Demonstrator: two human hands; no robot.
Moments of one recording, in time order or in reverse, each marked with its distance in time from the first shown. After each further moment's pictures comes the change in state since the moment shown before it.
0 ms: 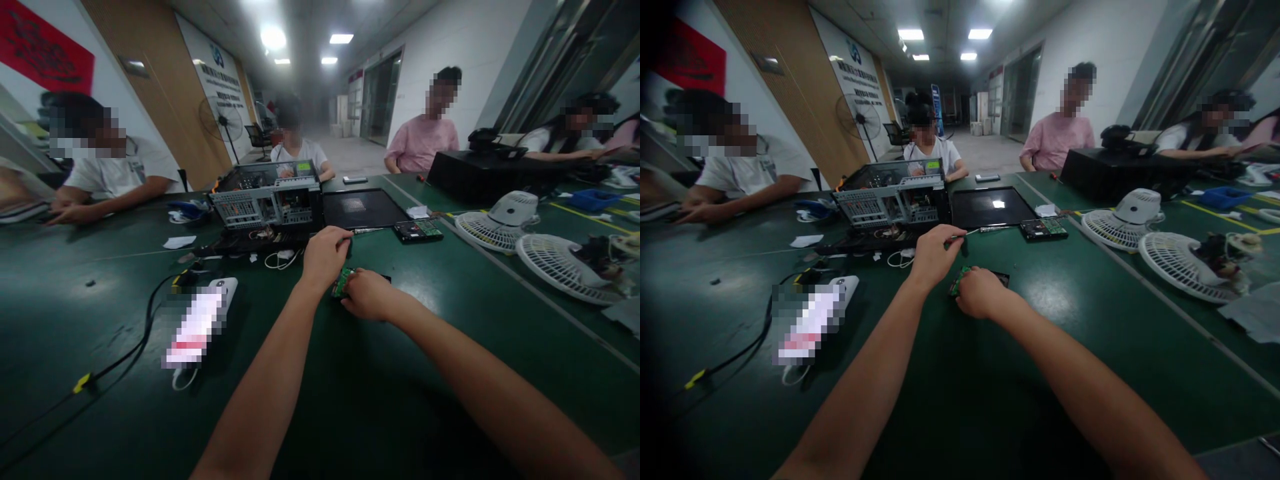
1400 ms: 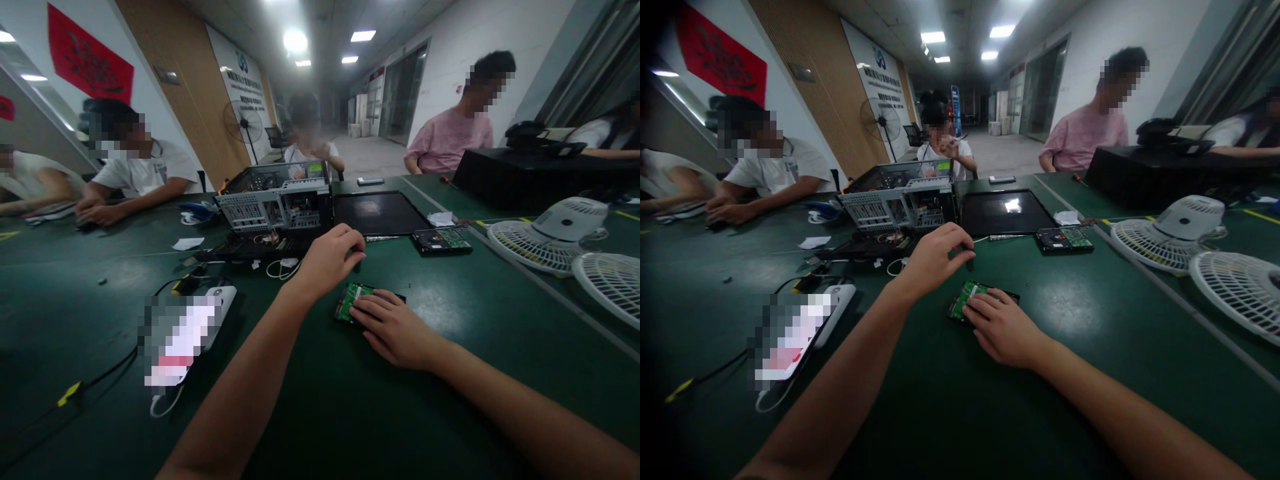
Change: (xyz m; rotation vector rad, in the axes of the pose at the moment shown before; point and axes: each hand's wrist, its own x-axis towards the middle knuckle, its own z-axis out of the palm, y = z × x) left_hand 0.029 -0.007 -0.006 0.076 -0.207 0.188; right_hand -0.027 0.054 0.066 0.224 0.324 -0.326
